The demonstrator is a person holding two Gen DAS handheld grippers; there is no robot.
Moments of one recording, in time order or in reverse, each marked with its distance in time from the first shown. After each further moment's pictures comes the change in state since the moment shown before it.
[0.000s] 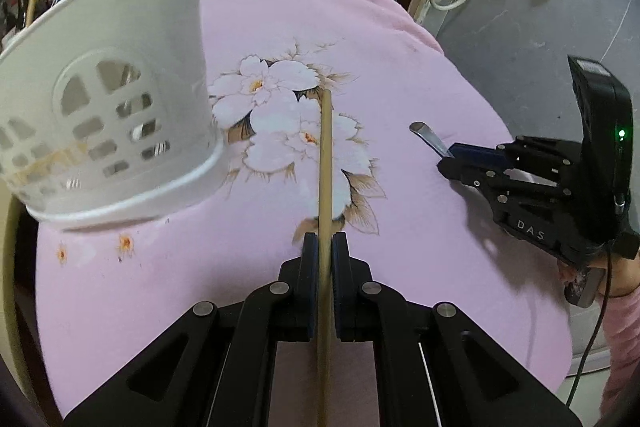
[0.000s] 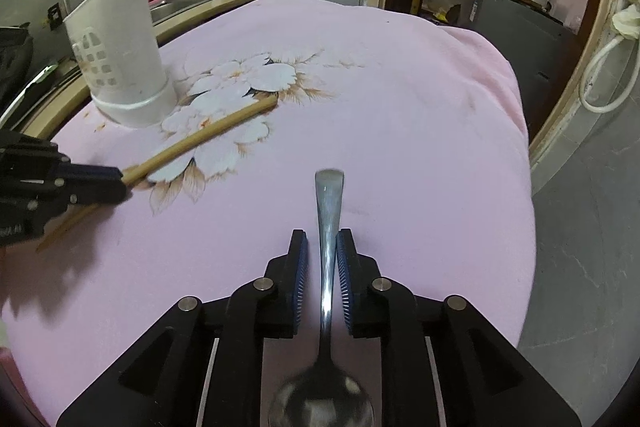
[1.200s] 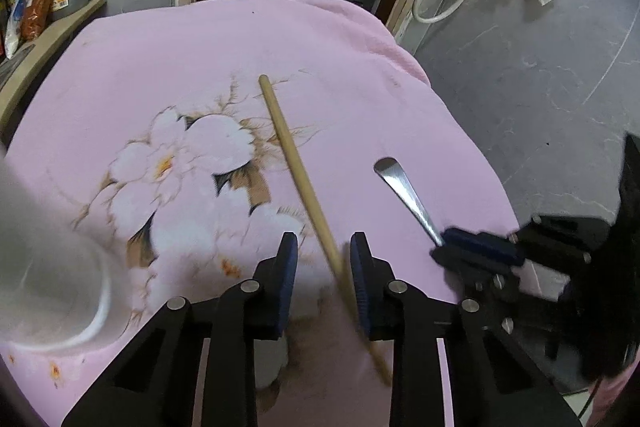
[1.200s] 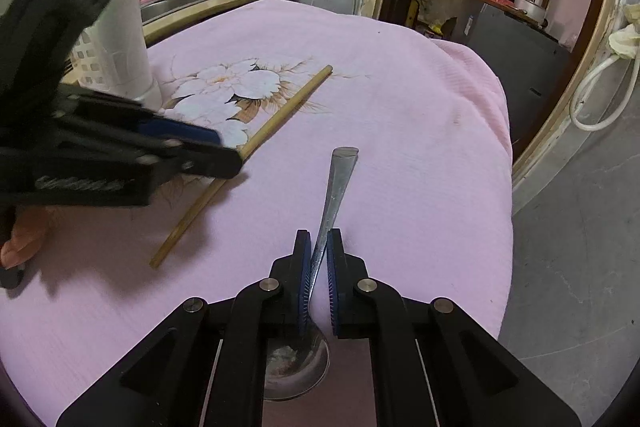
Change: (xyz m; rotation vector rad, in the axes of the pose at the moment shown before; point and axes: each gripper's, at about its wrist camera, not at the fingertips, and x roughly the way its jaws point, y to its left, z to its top) left arm 0.061 -0.017 0.062 -0.014 -0.028 -0.122; right arm -0.008 -0.009 -0.001 -0.045 -0.029 -0.055
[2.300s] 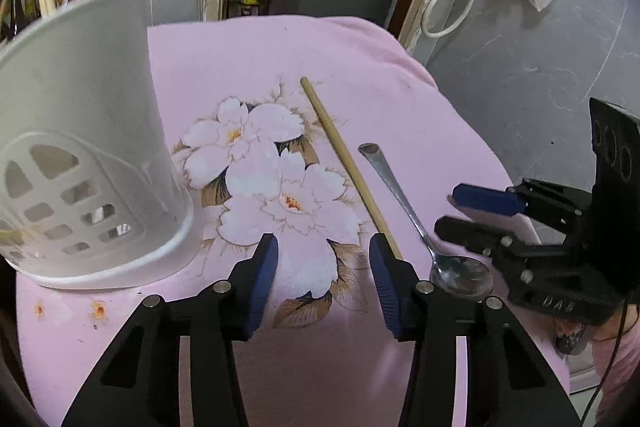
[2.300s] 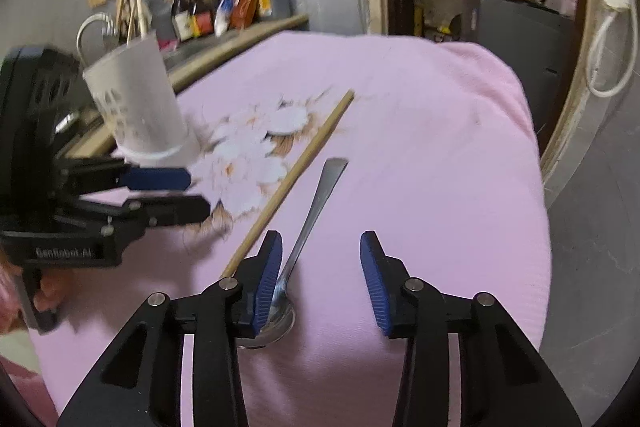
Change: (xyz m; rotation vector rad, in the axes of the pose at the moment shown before) left arm -0.044 0.015 -0.045 0.008 -0.081 0.057; right arm -0.008 0.000 -0.001 0.128 -0.062 0.163
